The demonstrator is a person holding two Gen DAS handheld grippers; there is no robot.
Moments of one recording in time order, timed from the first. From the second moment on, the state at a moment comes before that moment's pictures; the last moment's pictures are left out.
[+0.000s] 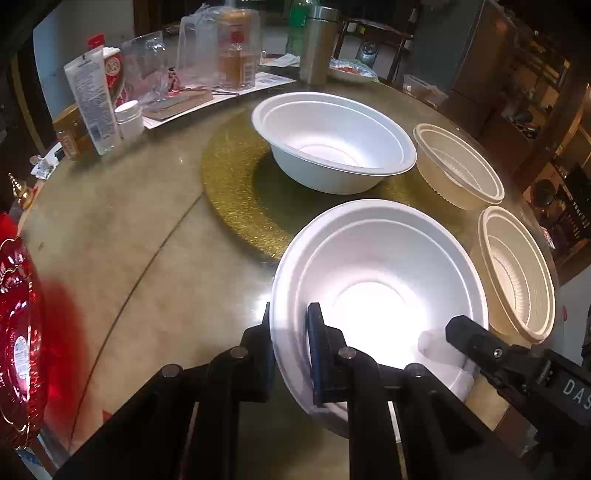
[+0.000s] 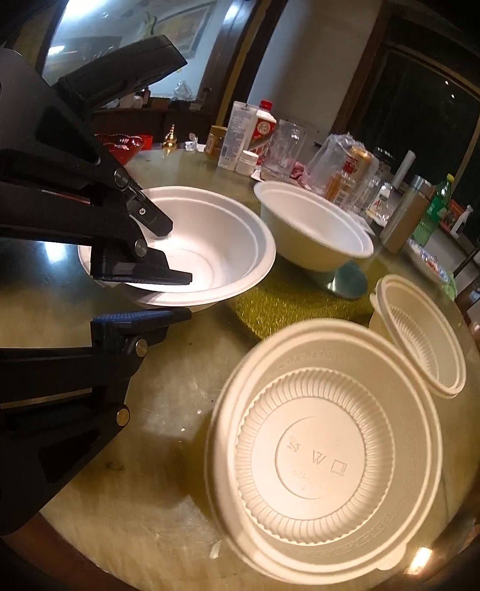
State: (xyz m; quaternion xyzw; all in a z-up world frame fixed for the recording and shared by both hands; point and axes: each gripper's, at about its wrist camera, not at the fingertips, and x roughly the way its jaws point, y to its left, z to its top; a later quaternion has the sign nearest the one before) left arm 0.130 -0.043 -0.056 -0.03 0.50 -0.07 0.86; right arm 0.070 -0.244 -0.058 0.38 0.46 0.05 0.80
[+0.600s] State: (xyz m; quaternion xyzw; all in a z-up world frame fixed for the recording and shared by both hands) left arm 0.100 -0.018 -0.038 -0.03 0.48 -0.06 0.87; right arm 0.055 -0.218 -0.047 0.37 0.47 0.08 0.80
